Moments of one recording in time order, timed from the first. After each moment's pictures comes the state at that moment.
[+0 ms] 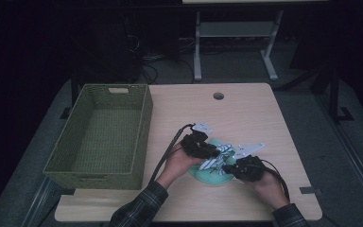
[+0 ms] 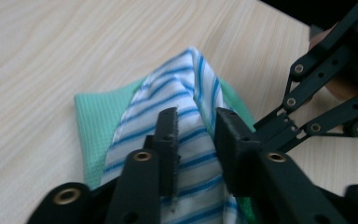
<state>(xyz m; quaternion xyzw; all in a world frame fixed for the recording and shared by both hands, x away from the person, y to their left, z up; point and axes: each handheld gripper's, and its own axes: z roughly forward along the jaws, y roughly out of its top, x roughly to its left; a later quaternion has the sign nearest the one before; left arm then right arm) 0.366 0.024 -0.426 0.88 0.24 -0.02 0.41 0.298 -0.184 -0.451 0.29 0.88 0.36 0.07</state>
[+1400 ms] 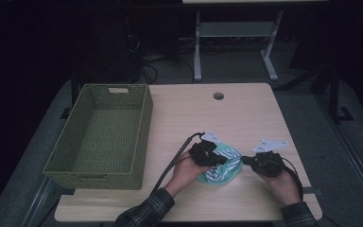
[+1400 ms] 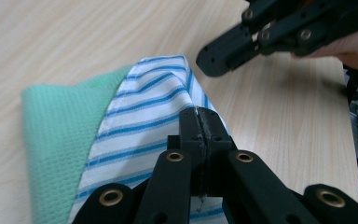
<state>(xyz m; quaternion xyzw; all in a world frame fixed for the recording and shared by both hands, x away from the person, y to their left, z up) 0.344 0.000 -0.438 0.88 0.22 -0.04 0.42 0.300 -0.236 -0.445 0.37 0.85 0.36 0.14</state>
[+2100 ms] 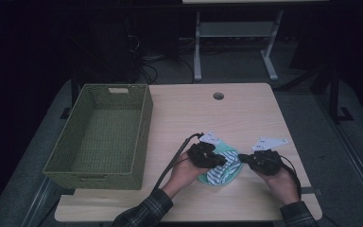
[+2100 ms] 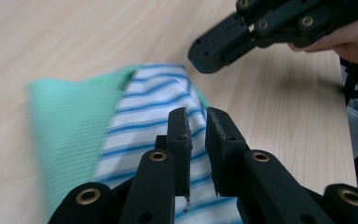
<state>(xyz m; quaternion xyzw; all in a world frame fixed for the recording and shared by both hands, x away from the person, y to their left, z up) 0.337 0.007 -0.429 0.88 0.21 -0.02 0.43 0.302 -0.229 -0.435 0.35 0.84 0.38 0.14</state>
